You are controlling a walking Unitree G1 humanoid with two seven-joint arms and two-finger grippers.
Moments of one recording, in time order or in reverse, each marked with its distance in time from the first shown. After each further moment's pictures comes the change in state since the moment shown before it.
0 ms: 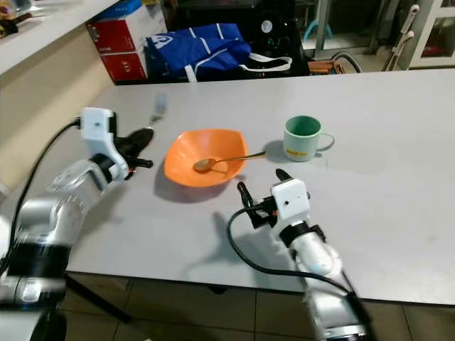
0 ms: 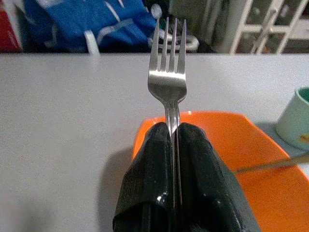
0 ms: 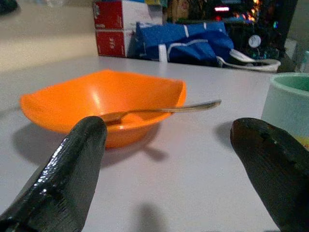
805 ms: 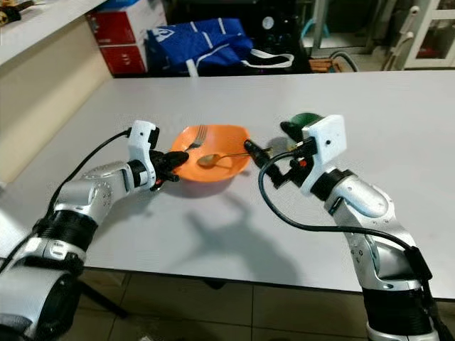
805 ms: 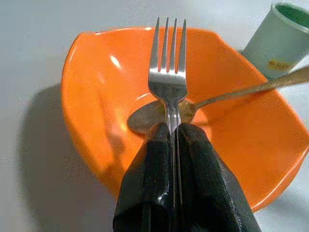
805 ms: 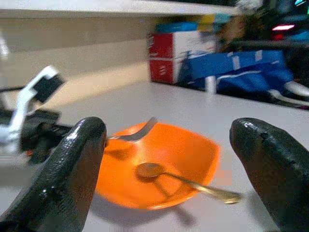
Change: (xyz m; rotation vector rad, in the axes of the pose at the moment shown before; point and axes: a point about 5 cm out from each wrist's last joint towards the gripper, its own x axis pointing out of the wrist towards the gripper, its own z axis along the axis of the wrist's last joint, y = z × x) left arm 0.034 -0.013 -0.027 -0.006 0.246 -0.191; right arm 0.016 -0.039 0.079 0.098 -0.055 0.274
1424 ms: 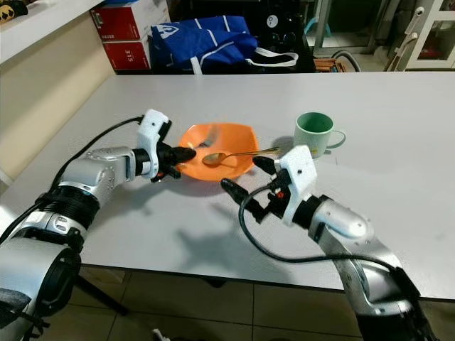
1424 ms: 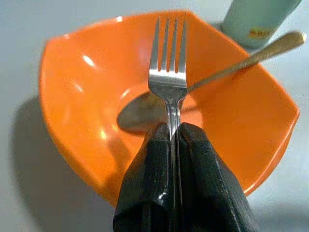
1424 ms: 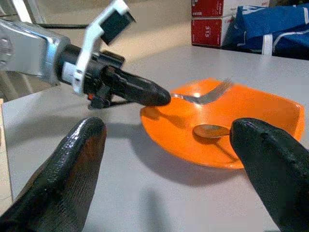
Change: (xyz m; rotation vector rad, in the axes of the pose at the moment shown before) left arm 0.010 -0.006 0.015 0.131 0.111 -0.119; right arm -0.008 0.034 -0.027 0.053 0.113 0.134
